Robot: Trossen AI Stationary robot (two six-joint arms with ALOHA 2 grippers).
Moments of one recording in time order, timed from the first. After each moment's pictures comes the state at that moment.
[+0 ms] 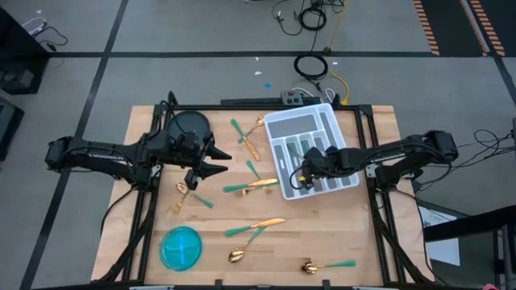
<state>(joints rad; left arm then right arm) 0.02 0.93 0.64 0.44 0.23 -0.28 0.03 1.39 0.79 -0.63 0.33 0.79</state>
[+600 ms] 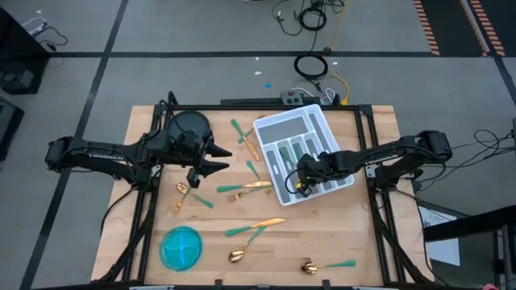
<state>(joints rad) 0.02 0.93 0.64 0.43 0.17 -0.27 0.05 1.44 0.79 -0.53 0.16 0.71</state>
